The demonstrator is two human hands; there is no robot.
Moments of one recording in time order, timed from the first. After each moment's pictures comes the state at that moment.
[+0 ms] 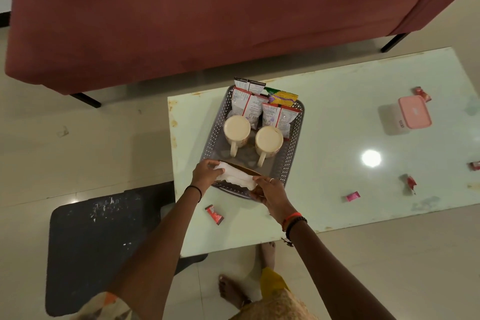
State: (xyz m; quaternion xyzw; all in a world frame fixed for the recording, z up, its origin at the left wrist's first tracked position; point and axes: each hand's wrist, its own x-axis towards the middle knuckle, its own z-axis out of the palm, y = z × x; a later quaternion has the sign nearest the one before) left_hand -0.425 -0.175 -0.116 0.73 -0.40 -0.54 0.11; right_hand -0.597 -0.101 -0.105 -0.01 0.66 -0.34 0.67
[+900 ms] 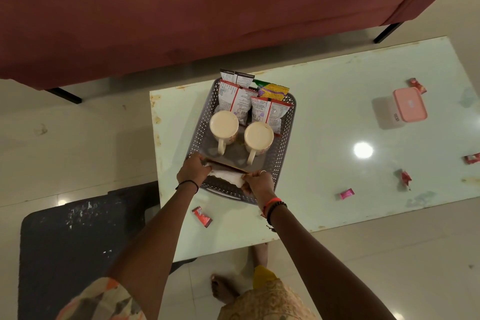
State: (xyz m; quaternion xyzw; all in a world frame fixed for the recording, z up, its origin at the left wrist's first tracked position) left_hand -0.437 -0.189 -0.142 0.75 -0.54 -0.38 -0.02; right_hand -0.597 -0.125 -0.148 -0.04 0.76 -0.26 0.59
